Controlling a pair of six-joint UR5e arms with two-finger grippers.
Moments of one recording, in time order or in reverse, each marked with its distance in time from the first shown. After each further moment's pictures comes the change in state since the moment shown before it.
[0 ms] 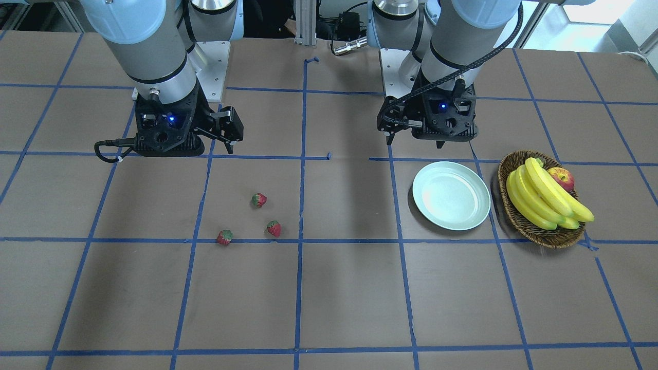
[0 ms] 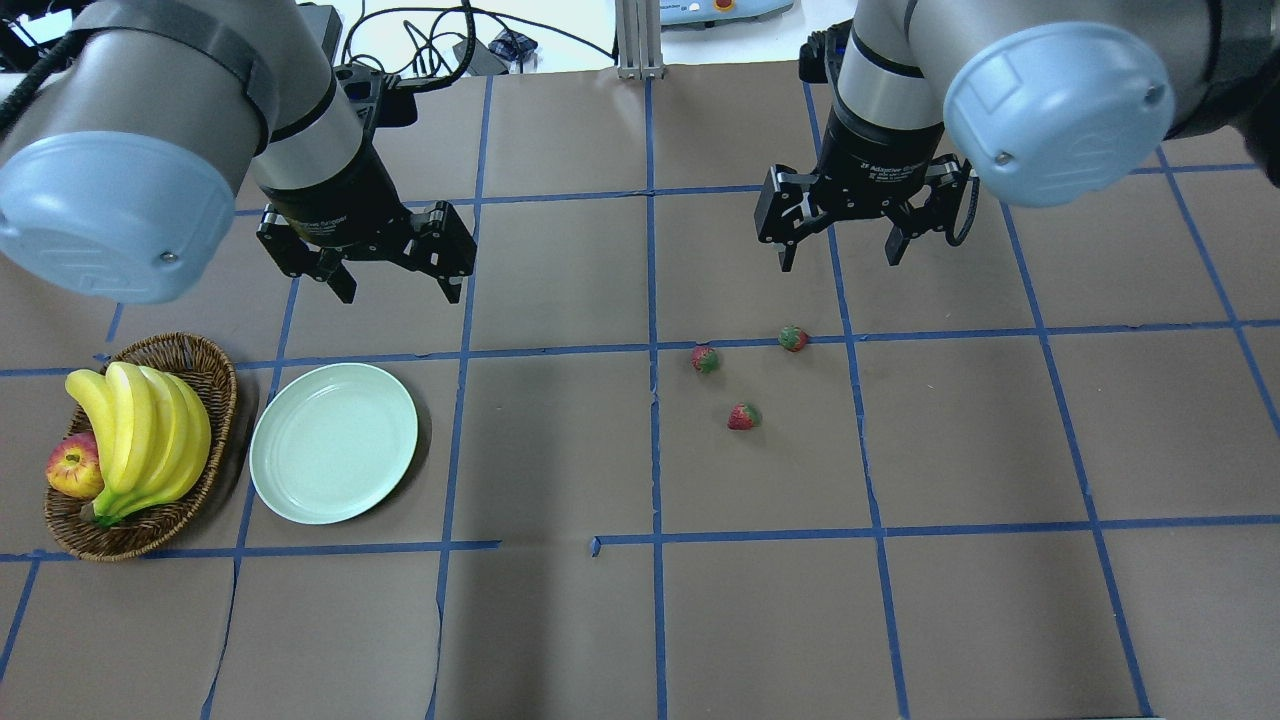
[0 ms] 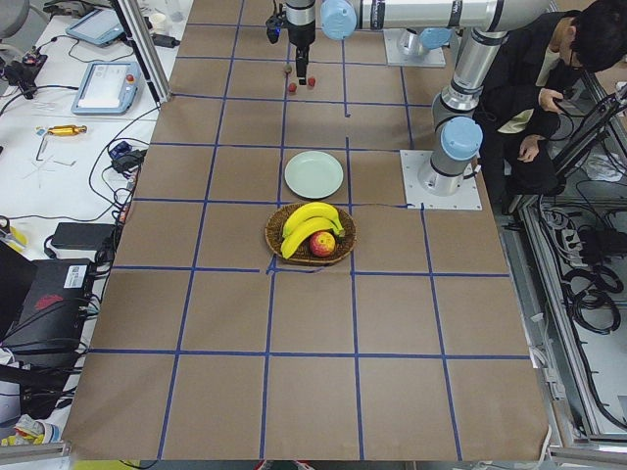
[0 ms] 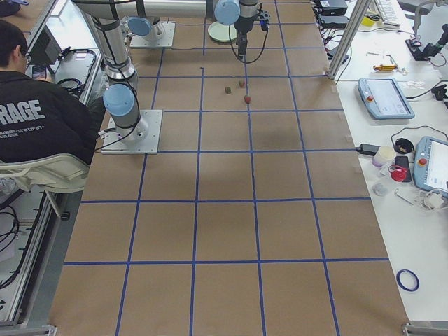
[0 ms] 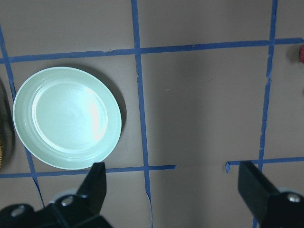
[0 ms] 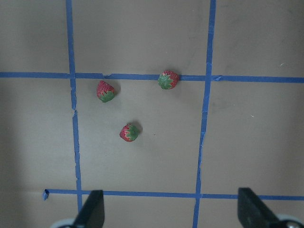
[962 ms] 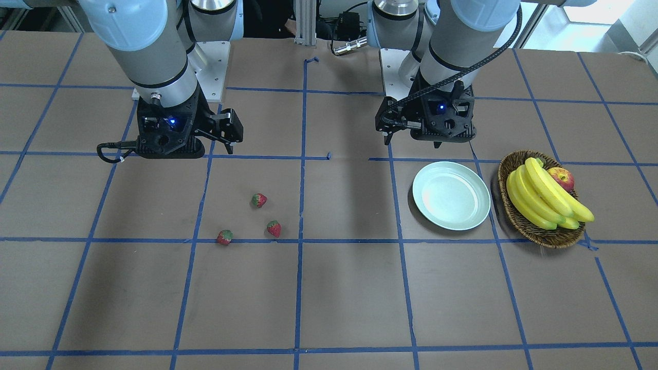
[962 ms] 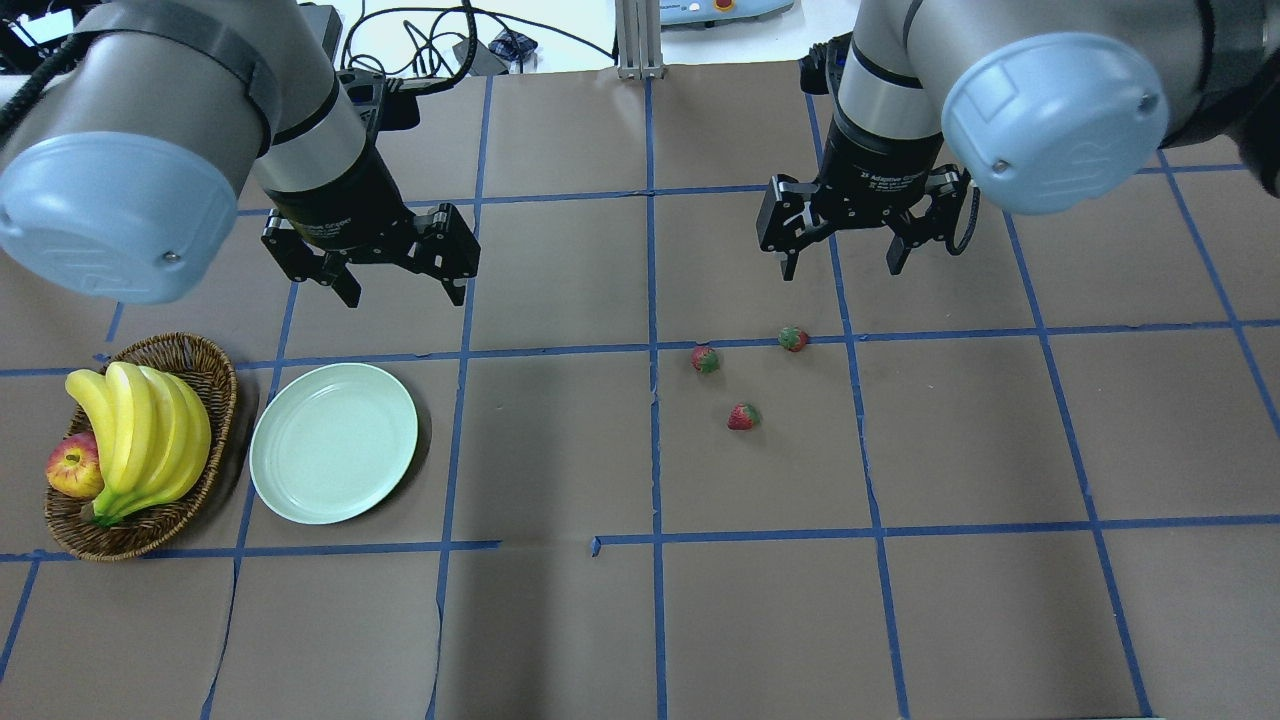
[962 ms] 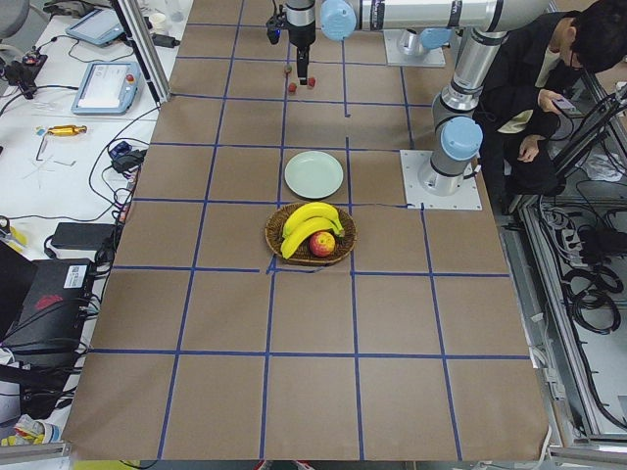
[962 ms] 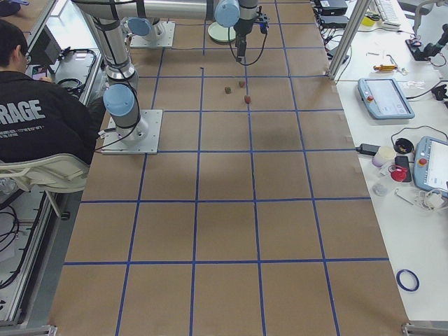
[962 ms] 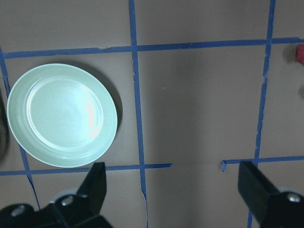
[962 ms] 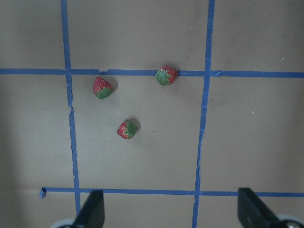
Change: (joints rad) left arm 0.000 -0.001 -0.001 -0.005 -0.012 -0.009; right arm -0.001 0.000 0.015 0.003 -0.001 0.007
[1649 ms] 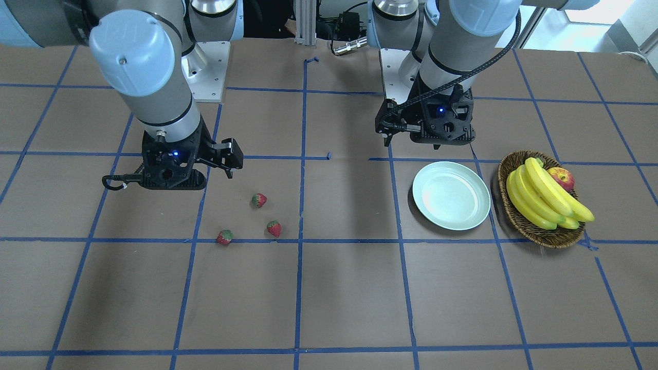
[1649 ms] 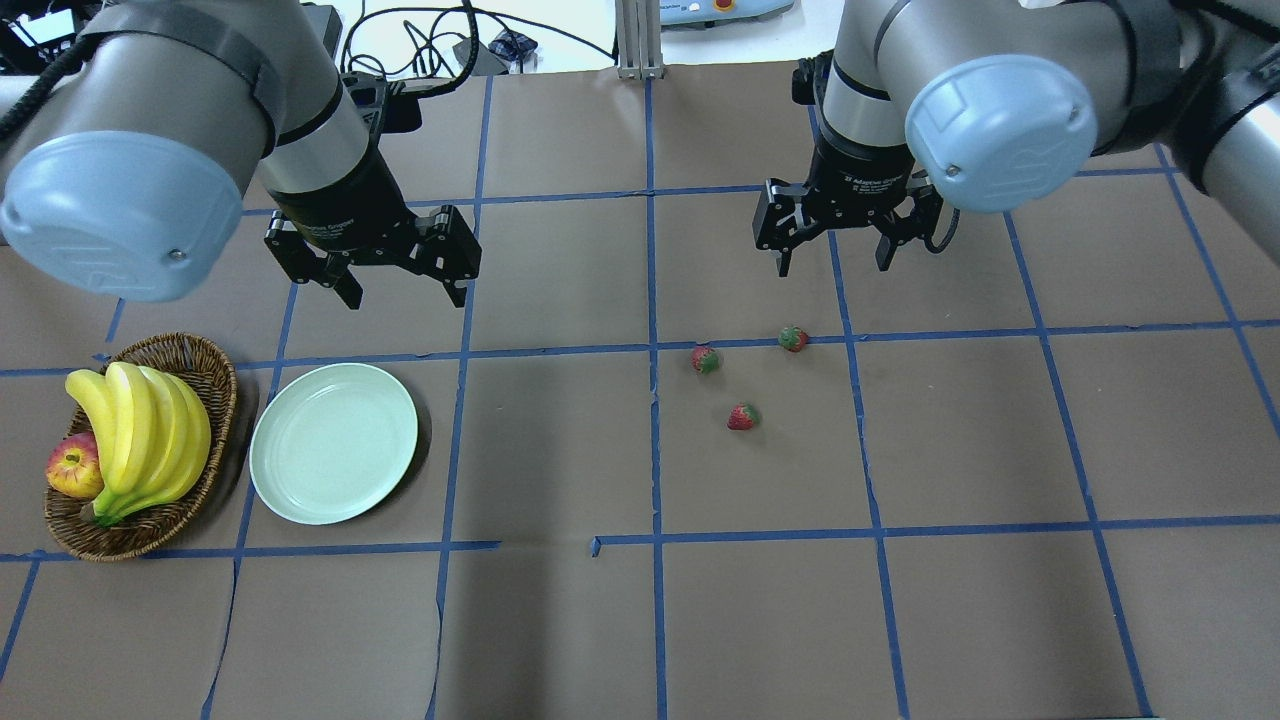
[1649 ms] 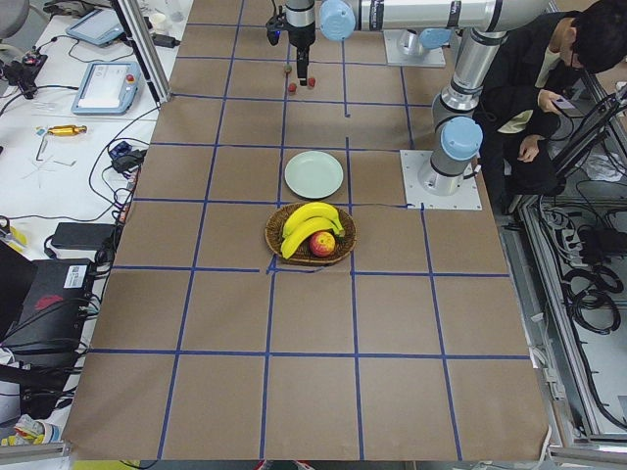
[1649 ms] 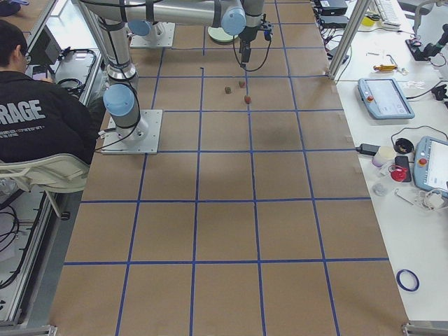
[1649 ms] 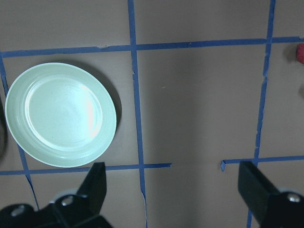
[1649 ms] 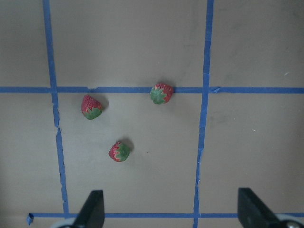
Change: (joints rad) left arm 0.000 -0.008 0.000 -0.001 0.000 -0.003; right arm -0.005 0.098 0.004 -0.096 -0.021 0.022
